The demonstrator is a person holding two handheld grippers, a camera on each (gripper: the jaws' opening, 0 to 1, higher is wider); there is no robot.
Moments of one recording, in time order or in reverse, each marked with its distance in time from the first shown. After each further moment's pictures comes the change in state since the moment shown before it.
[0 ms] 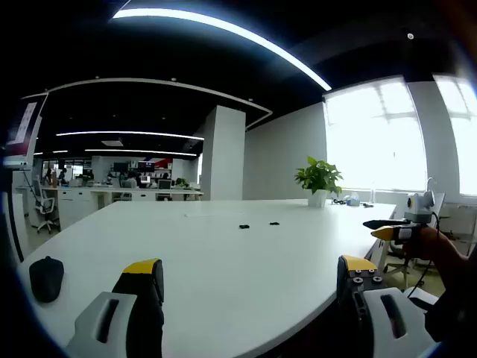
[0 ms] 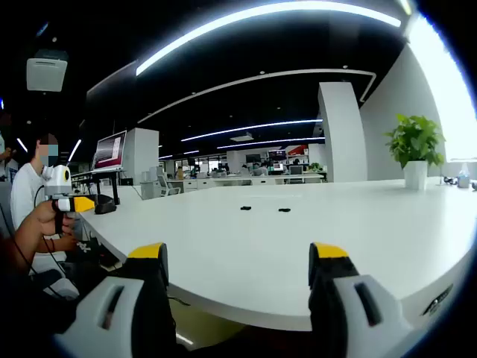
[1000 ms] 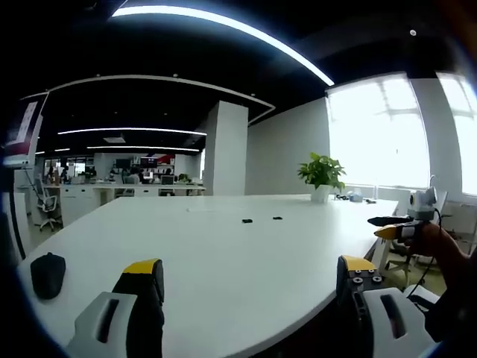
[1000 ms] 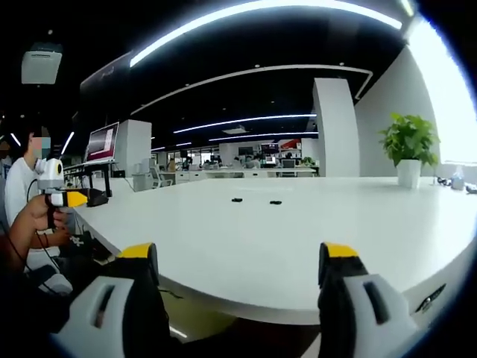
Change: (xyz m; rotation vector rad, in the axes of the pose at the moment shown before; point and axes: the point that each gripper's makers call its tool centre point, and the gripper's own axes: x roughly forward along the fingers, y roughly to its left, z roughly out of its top) left arm 0.001 0.003 -0.007 -0.011 0.029 0.015; right arm 0.000 -0.008 -0.009 -0.012 0.054 -0.042
